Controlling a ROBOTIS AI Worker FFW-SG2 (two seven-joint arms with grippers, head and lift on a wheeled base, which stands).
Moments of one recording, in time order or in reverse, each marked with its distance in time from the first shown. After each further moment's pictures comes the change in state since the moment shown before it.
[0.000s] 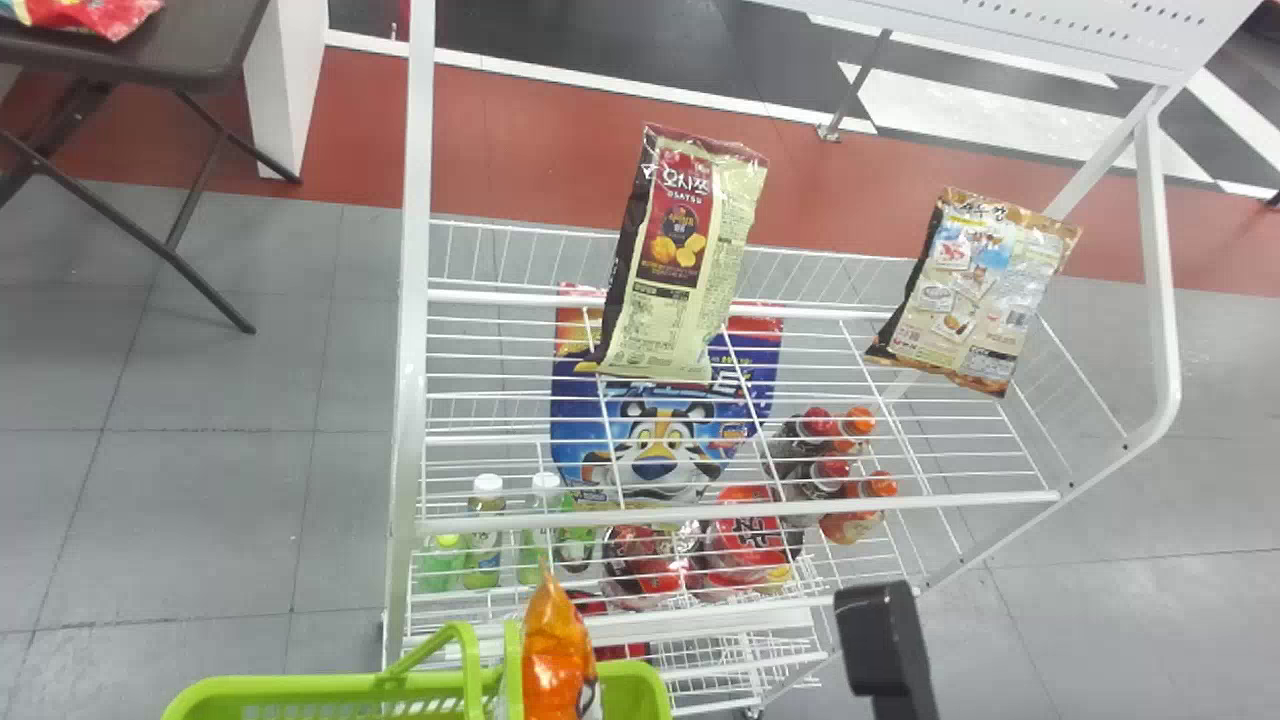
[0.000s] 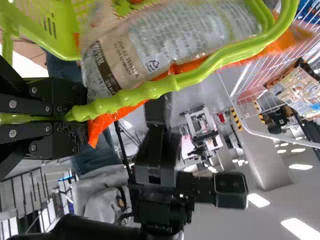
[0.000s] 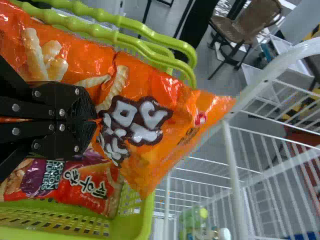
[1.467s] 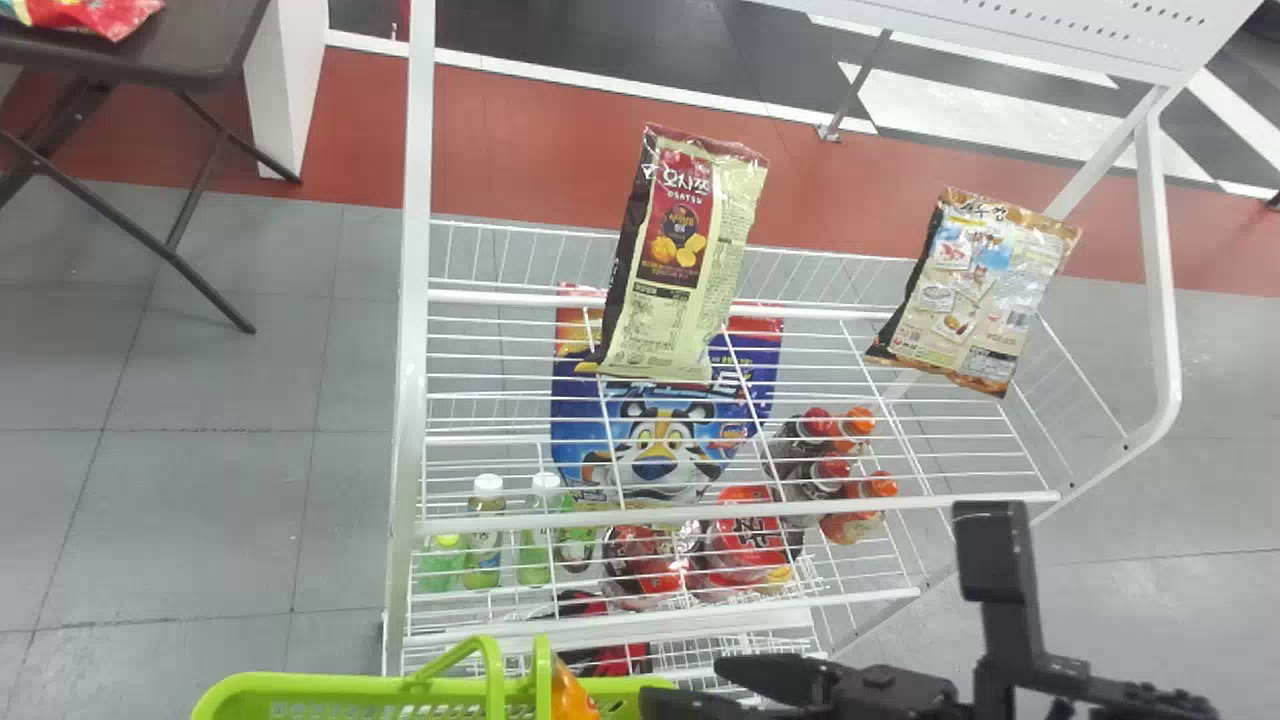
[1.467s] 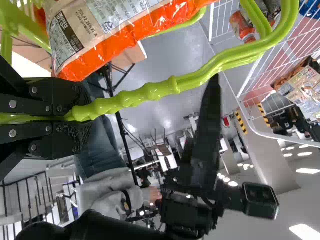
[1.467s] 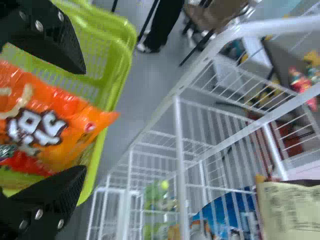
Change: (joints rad) left arm 0.019 -0.002 -0.039 -0.015 -0.048 -0.002 0.011; right arm -0.111 0.051 -0.246 -0.016 -0.058 -0.001 0.151
